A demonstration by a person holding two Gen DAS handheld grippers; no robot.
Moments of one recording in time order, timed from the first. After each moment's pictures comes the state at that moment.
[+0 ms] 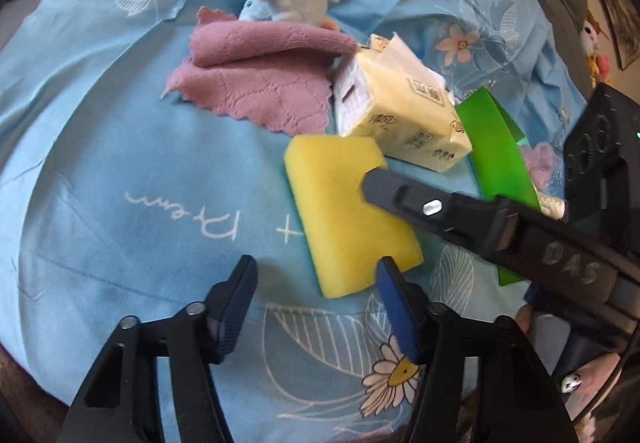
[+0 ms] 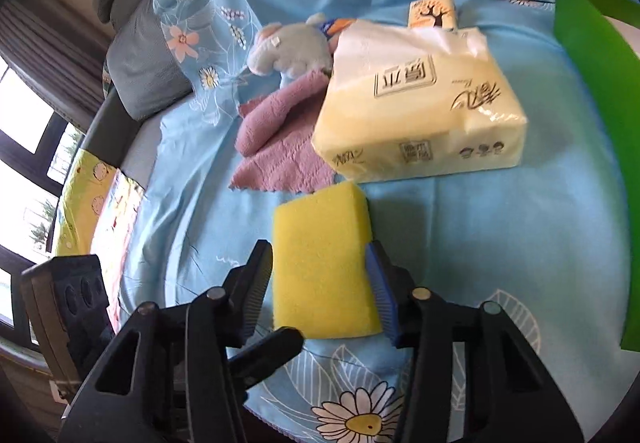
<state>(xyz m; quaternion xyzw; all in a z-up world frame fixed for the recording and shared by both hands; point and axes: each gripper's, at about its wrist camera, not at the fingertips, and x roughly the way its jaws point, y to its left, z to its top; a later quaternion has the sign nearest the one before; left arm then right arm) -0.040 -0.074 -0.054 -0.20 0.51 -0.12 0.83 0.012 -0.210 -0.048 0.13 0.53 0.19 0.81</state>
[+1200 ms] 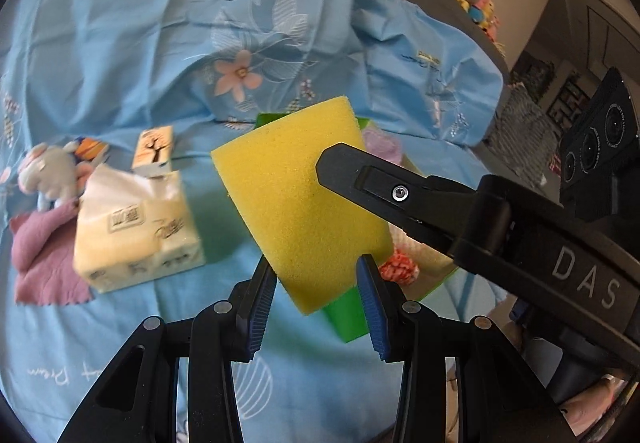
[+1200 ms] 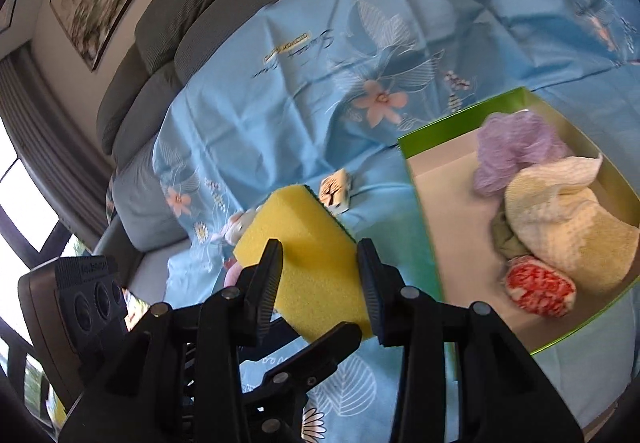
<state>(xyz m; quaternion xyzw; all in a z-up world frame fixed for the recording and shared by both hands) -0.012 -0.255 0.052 -0.05 0.42 -0.29 0.86 -0.033 -0.369 0.062 0.24 0.32 0.10 0.91</state>
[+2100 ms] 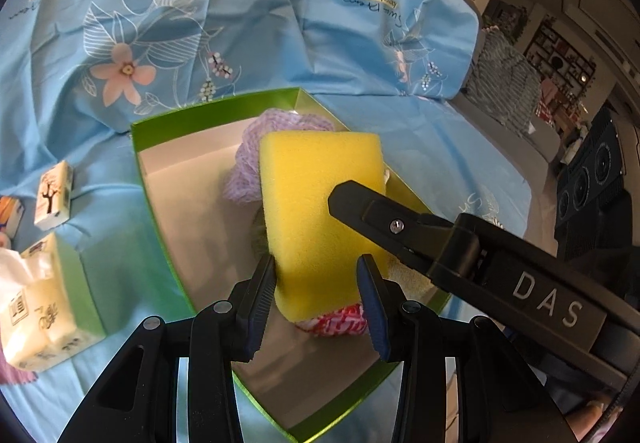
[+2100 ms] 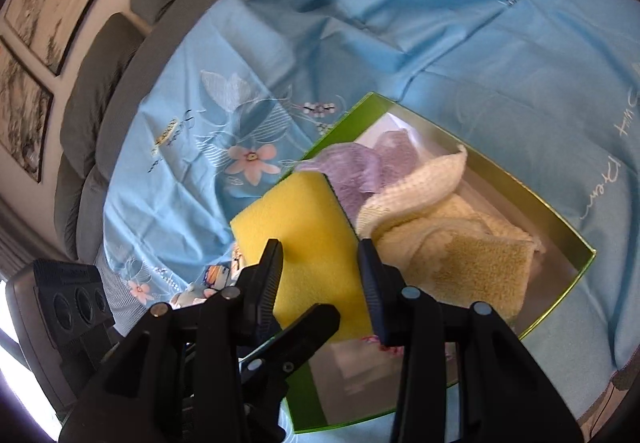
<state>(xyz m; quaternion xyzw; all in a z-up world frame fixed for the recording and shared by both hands) 0.026 -0.367 0.031 0.02 0.45 -0.35 0.82 -0.031 -0.489 0.027 0.36 0.31 -0.03 0.88</state>
